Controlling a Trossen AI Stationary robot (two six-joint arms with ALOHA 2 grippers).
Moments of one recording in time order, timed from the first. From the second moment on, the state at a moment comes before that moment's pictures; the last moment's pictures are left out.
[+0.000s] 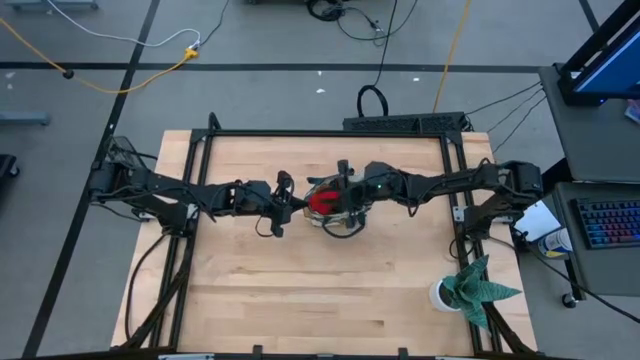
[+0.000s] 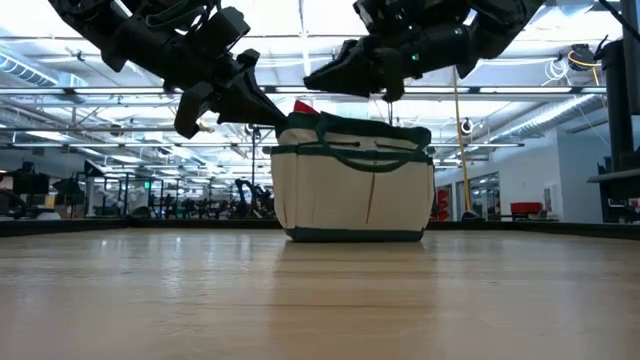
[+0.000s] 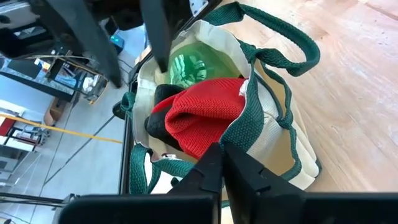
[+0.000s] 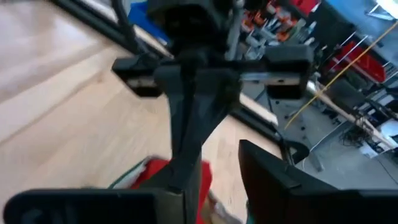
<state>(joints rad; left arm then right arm) 0.03 1.35 0.63 0.30 -0.16 0.75 -0.13 1.56 0.87 0.47 -0.16 -0.60</state>
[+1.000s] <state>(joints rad) 0.03 1.35 0.63 0.34 -0.18 0.76 -0.18 1.69 0.88 0.24 -0.22 -0.48</state>
